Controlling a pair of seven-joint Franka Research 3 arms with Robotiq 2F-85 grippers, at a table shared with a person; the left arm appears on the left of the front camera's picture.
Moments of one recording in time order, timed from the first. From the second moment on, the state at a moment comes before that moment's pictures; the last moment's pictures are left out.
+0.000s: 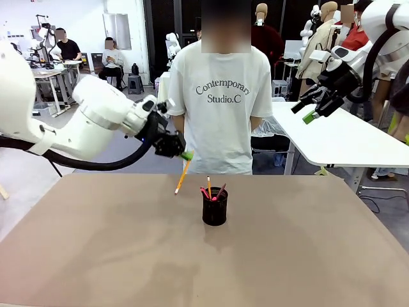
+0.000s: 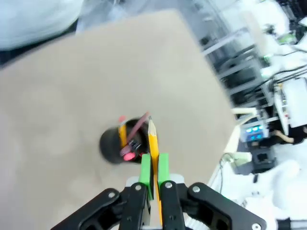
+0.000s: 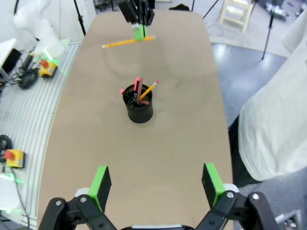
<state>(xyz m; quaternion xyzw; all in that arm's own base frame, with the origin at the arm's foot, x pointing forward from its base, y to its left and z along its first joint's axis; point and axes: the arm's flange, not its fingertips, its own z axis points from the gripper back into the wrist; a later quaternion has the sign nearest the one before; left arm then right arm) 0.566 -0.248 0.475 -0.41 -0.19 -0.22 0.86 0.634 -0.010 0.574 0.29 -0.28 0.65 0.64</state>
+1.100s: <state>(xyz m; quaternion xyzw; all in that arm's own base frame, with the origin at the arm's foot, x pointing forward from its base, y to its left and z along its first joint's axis) 0.569 -0.206 0.490 -0.47 -0.38 -0.29 0.74 0.634 -0.010 0.575 0.29 -0.28 0.65 0.64</state>
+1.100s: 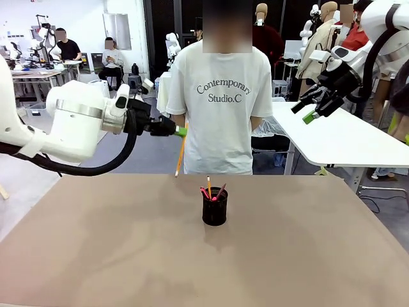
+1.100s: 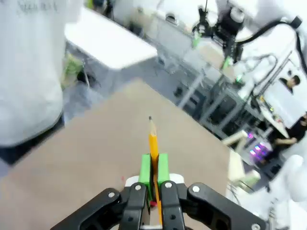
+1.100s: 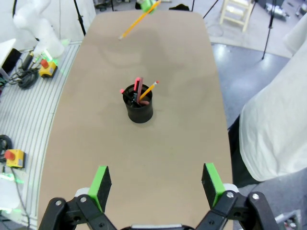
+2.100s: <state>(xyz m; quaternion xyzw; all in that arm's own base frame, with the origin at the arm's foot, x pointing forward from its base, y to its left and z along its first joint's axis) 0.556 -0.247 0.455 -0.51 -0.56 -0.41 0.51 0.634 -0.010 0.575 0.29 -0.28 0.65 0.64</state>
